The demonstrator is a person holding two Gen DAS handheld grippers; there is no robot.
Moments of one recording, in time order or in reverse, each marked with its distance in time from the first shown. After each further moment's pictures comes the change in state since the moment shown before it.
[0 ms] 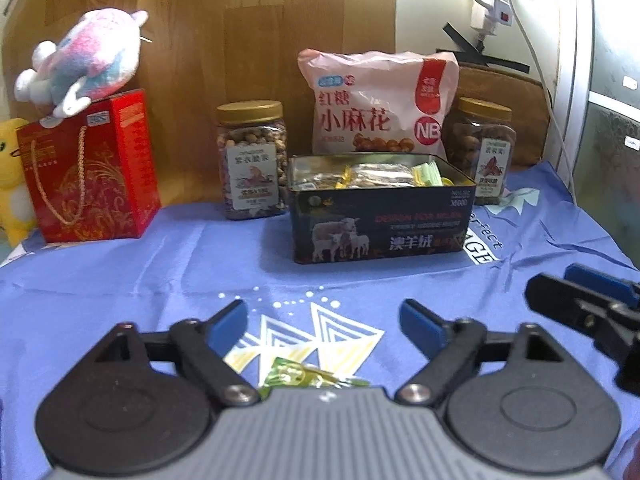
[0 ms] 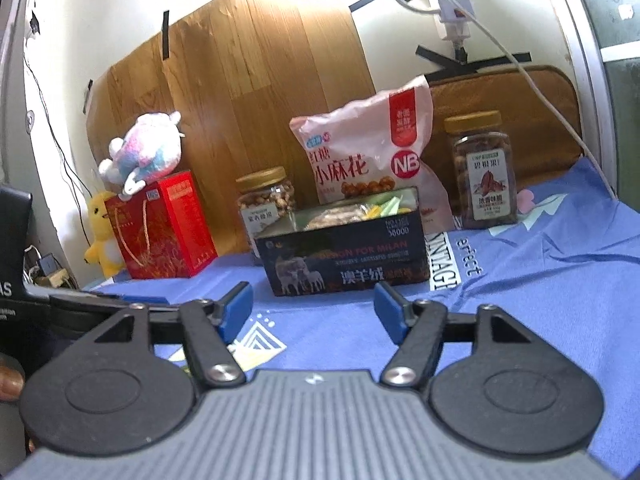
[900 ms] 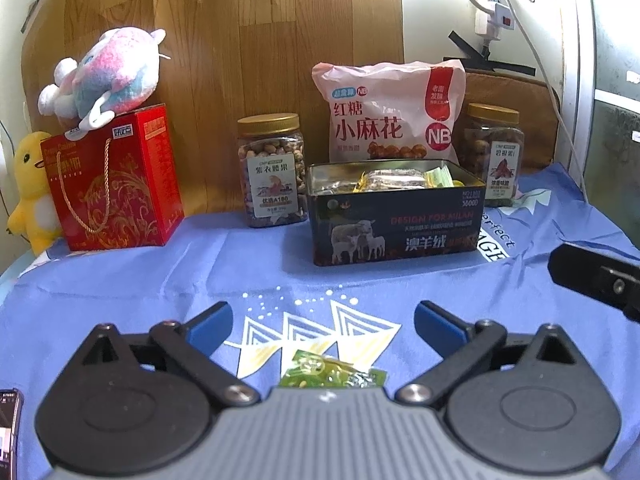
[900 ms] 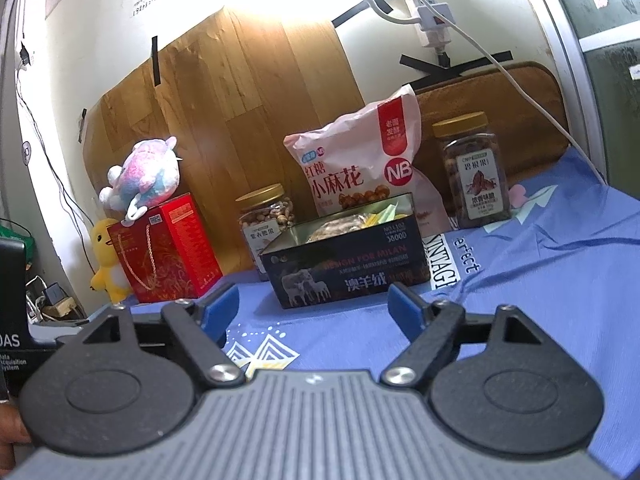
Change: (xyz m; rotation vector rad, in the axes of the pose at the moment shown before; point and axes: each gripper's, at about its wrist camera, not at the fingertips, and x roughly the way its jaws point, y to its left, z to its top) left arm -0.010 -0.002 -0.011 0.028 -0.034 0.055; right arm -0.012 0.002 -0.001 0.082 -0.030 -0.008
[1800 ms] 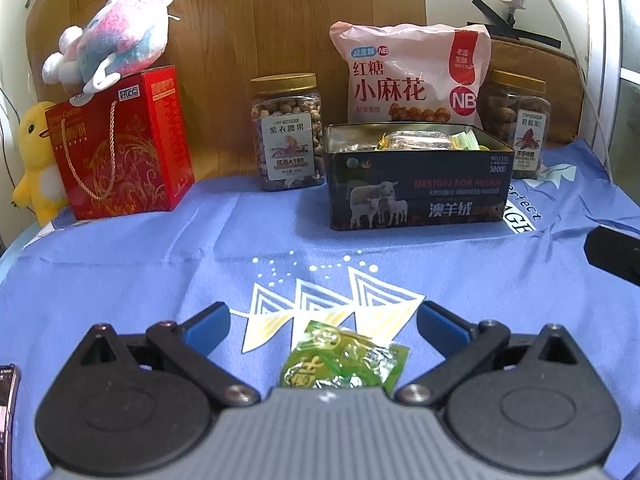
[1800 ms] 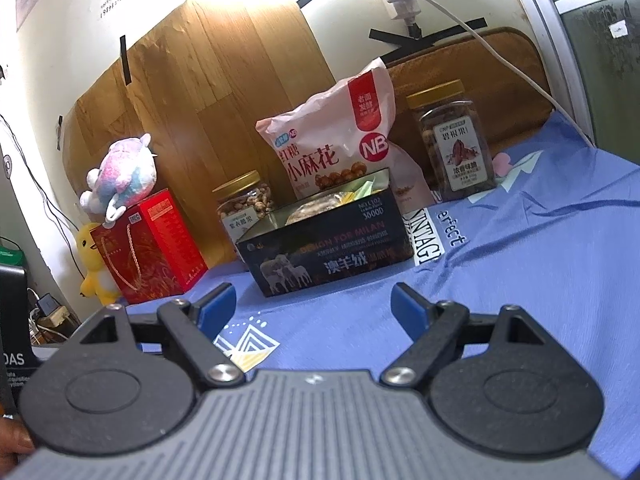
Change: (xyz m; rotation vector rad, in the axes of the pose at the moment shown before) left arm 0.024 0.005 -0.008 -0.019 0.096 0.038; right arm 0.012 -0.018 -0.005 0.078 0.046 -0.027
